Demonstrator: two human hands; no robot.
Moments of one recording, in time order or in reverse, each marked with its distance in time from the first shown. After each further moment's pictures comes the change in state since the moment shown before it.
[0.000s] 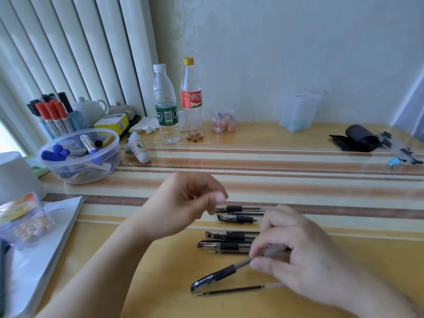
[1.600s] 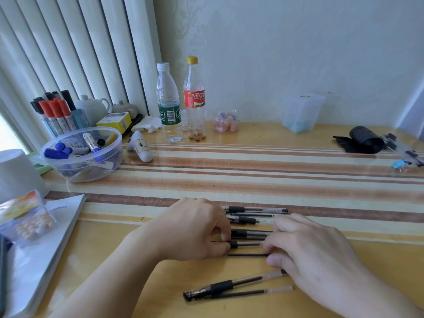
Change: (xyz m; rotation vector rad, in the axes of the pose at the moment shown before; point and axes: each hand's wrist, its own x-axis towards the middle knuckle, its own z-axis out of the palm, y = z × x) left_hand -0.007 -0.002 0.020 0.715 -0.329 0.005; right_hand 0.000 -0.007 -0.001 -0.477 -0.182 0.168
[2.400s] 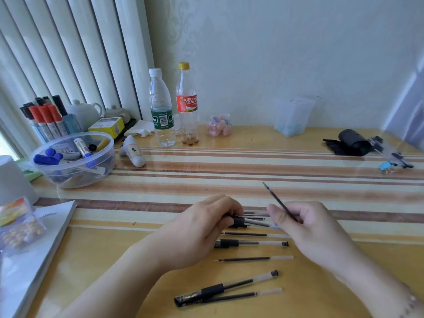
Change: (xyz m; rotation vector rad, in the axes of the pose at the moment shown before) left_hand 0.008 0.012 0.011 -0.336 0.203 0.038; right_hand 0.011 0.027 0.000 0.863 0.251 0.320
